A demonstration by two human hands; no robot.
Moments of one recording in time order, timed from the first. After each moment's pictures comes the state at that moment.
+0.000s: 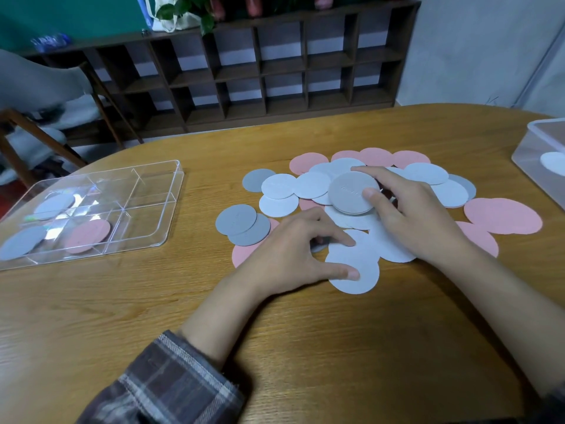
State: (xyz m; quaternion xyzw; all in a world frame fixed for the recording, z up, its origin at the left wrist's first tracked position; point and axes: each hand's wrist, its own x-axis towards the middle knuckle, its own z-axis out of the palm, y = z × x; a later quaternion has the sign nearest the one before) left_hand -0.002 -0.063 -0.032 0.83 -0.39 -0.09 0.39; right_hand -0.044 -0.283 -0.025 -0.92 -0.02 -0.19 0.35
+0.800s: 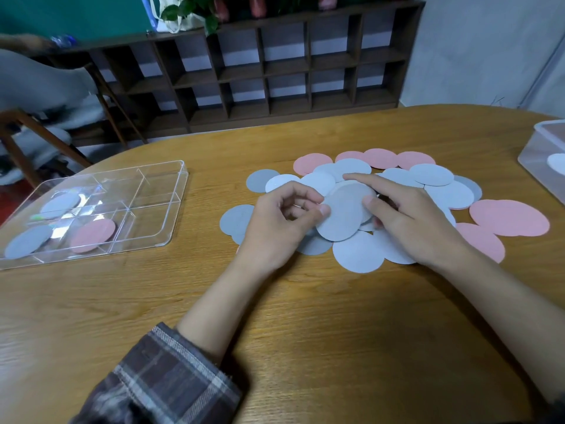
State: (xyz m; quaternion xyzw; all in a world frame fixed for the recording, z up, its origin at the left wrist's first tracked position) left_hand 0.015 -0.061 -0.027 0.73 -0.23 -0.06 0.65; right_hand -0.047 -0.274 -0.024 -0.89 -0.04 -0.15 0.43
